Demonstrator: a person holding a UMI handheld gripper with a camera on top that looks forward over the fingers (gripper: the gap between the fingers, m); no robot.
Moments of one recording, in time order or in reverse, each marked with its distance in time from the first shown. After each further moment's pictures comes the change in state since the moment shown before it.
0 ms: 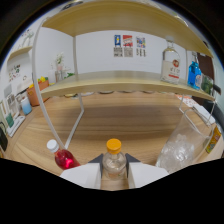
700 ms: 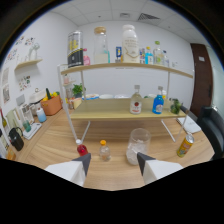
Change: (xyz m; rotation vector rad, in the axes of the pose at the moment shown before) arm 0.032 -0.049 -0.173 0.074 -0.039 -0.011
